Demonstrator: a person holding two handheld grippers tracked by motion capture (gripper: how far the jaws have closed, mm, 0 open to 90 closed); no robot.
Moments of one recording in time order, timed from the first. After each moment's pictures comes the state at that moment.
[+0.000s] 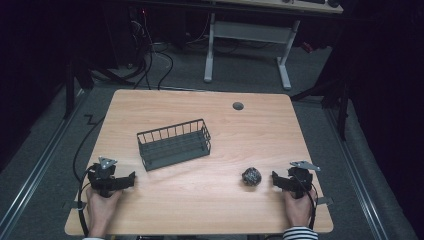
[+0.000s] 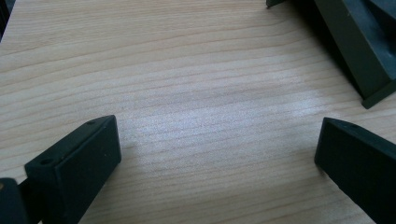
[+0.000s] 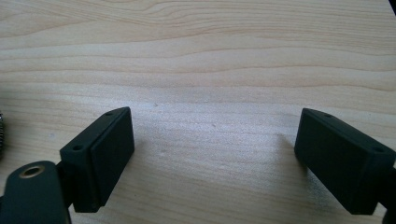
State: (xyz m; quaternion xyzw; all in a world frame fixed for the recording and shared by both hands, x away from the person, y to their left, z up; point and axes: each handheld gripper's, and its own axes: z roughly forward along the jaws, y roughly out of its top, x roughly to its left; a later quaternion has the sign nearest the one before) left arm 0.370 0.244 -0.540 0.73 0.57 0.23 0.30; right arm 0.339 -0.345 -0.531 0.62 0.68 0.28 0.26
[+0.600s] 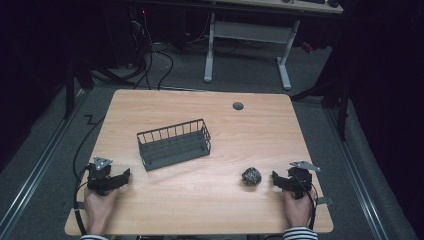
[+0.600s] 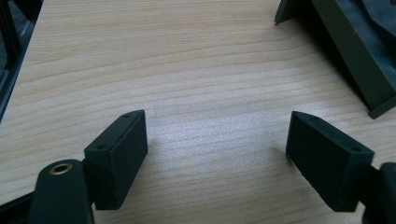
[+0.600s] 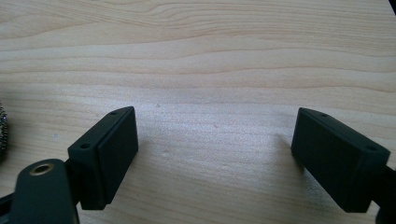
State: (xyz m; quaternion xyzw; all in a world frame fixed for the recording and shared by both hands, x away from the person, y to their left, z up) left arm 0.369 0.256 -0.538 0.72 0.57 0.23 0.33; right arm 0.339 -0.344 -0.531 0.62 0.68 0.28 0.26
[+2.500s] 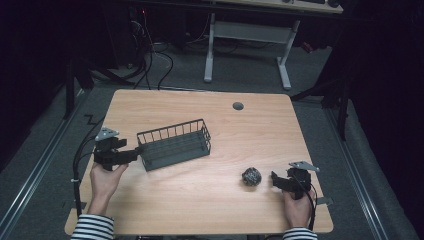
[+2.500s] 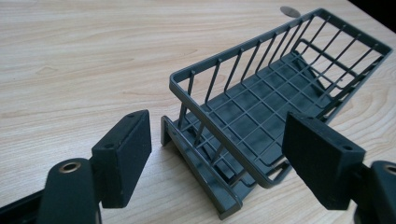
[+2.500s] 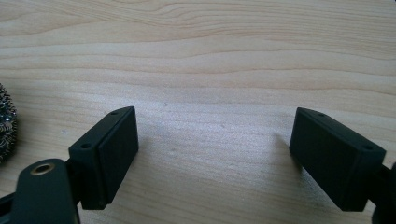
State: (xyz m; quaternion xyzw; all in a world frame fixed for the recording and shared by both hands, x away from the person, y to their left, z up) left arm 0.405 0.219 -0.445 0.74 0.50 0.16 0.43; right arm 0.338 -0.342 -0.531 0.62 0.69 0.28 0.26
